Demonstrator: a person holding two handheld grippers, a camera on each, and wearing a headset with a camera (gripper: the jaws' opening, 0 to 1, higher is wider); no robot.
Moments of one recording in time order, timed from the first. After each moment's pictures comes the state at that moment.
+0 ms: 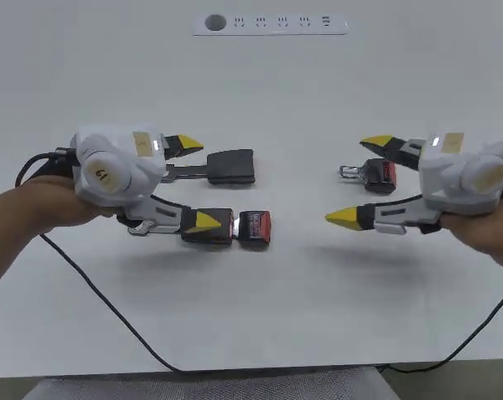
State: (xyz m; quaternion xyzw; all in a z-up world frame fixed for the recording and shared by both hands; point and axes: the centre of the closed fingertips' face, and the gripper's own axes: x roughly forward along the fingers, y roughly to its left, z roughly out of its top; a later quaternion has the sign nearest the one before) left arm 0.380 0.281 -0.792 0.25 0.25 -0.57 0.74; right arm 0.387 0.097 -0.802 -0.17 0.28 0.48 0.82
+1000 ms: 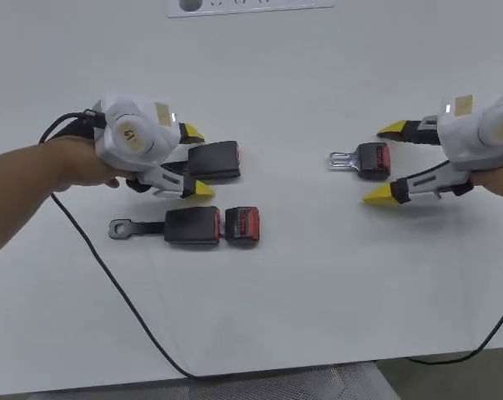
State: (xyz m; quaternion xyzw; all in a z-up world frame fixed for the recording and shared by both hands) left arm 0.412 0.265 -0.857 0.28 0.31 -0.60 0.68; right arm 0.393 0.053 -0.858 -0.20 0.35 0.53 0.75
